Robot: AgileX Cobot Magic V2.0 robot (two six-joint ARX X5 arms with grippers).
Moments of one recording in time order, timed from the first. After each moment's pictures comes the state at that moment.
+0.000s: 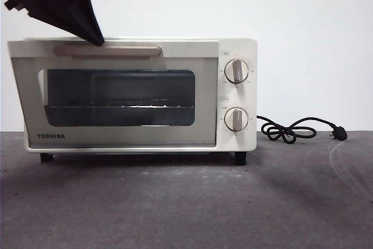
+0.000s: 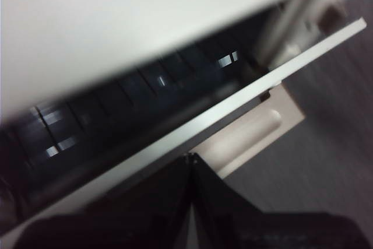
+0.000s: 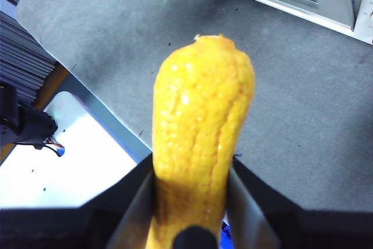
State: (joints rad) left arm -0.46 1.23 0.99 -0.51 0.10 0.00; right arm 0.78 1.01 1.08 -0.84 -0.26 0.27
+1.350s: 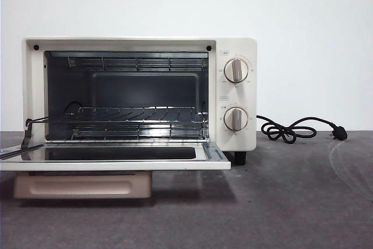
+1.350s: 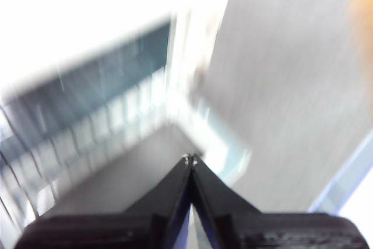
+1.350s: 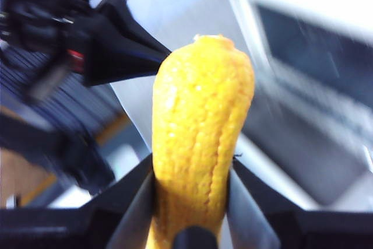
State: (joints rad) left arm -0.67 0.89 1.12 -0.76 0.07 -0.11; right arm 0.82 1.01 1.08 -0.46 -0.38 0.22
